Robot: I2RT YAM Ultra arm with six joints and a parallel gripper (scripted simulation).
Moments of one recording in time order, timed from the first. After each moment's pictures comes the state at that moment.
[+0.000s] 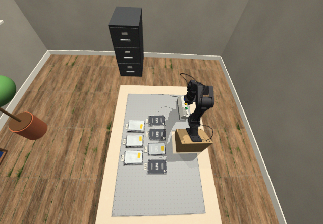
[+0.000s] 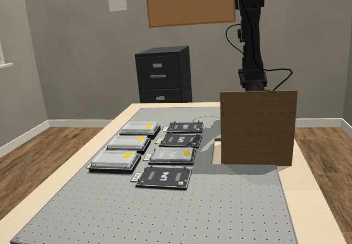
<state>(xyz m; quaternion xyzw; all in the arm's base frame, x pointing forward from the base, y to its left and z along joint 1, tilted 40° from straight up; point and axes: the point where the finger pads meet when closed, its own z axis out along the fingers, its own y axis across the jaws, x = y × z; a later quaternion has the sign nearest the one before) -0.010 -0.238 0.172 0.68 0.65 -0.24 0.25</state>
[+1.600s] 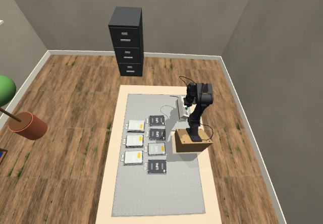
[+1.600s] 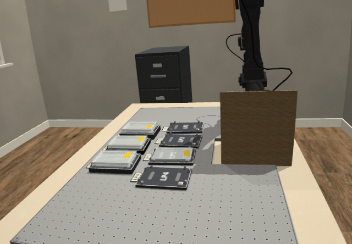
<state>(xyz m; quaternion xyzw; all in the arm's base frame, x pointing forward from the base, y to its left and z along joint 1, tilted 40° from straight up) -0.010 -0.258 0.145 0.68 0.65 -0.23 0.24</state>
